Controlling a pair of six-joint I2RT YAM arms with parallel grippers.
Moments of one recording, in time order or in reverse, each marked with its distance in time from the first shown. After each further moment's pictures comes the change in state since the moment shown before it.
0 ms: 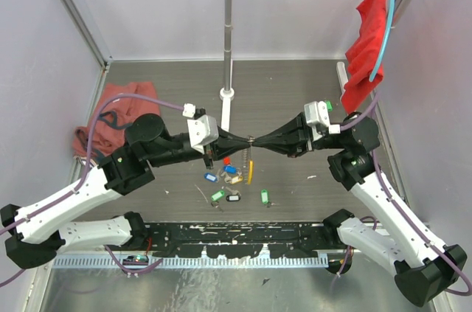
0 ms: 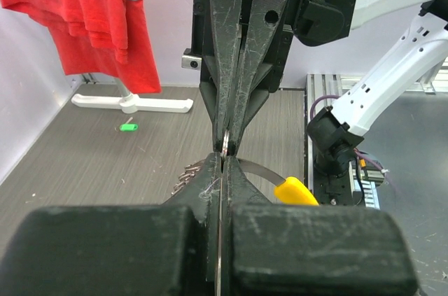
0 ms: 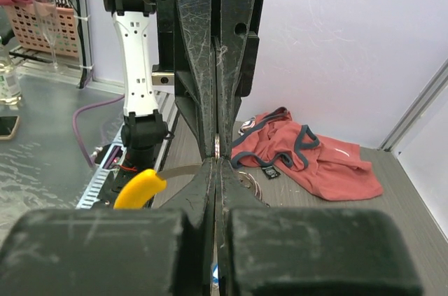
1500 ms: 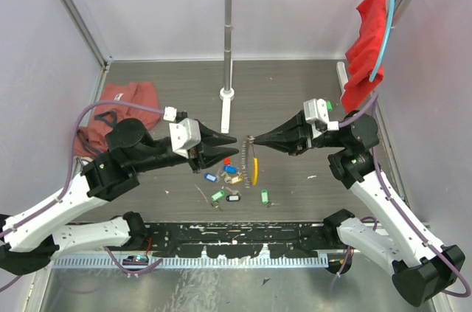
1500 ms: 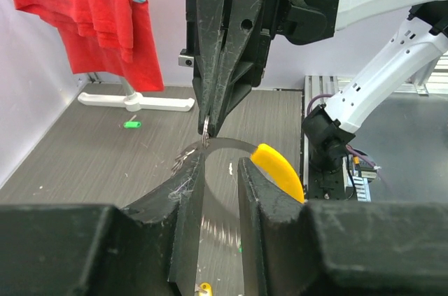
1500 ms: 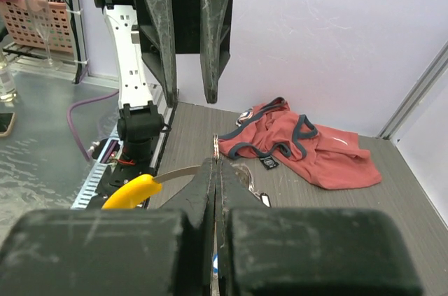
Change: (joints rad) left arm 0.000 -0.105 0.000 -0.090 -0.010 -0.008; right arm -0.038 0.003 0.000 -0.050 -0.018 -0.023
